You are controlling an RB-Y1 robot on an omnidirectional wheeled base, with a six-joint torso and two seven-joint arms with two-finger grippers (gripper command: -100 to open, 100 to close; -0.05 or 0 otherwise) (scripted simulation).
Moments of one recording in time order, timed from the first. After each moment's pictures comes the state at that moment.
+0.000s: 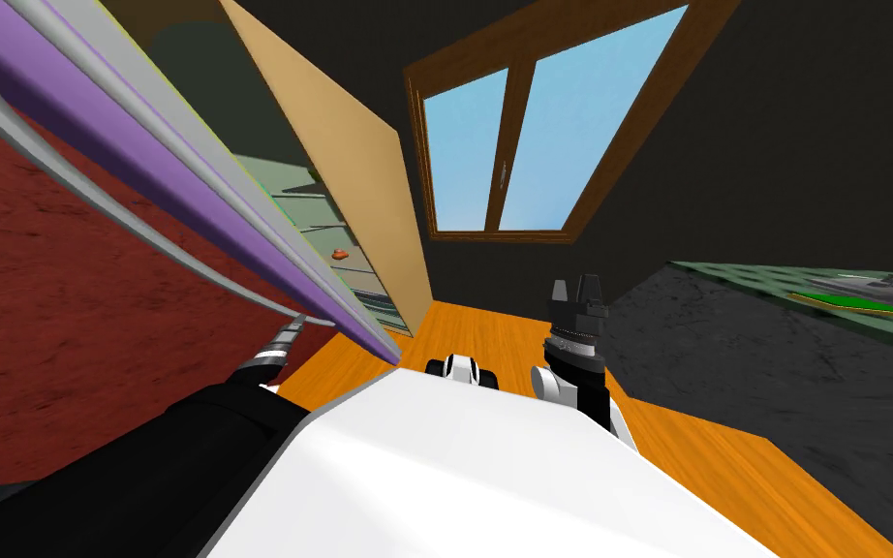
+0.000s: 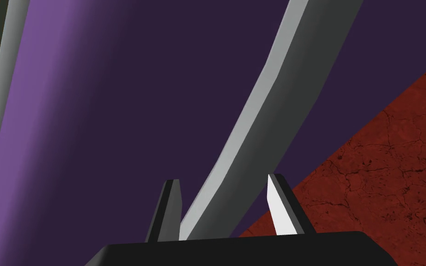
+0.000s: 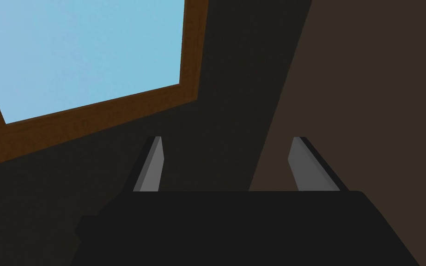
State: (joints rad) left arm 0.49 0.71 0.69 -1.02 -0.13 -0.72 0.03; right arm 0.49 0.04 0.04 -2.29 0.12 -0.55 0.02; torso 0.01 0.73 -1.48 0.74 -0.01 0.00
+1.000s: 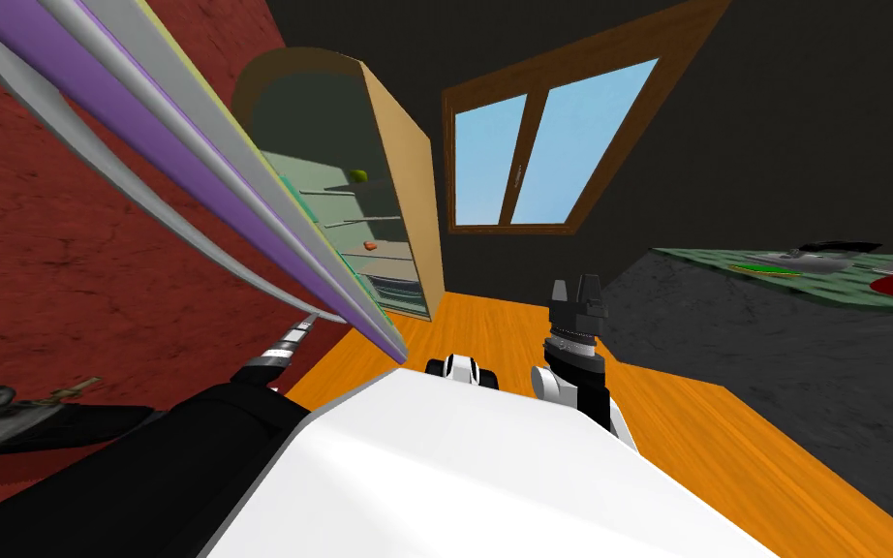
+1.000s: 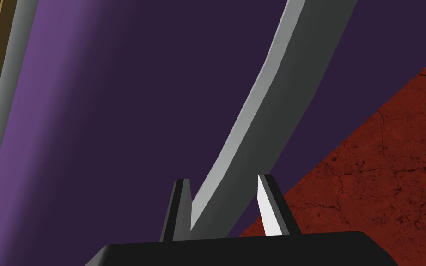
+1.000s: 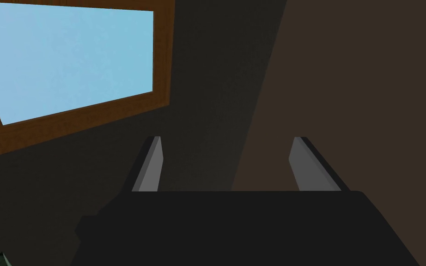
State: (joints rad) left arm 0.55 0.74 0.62 -1.08 -0.15 -0.85 0.10; right arm 0.49 0.04 0.04 -2.29 0.12 -0.55 0.02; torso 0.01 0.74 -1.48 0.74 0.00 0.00
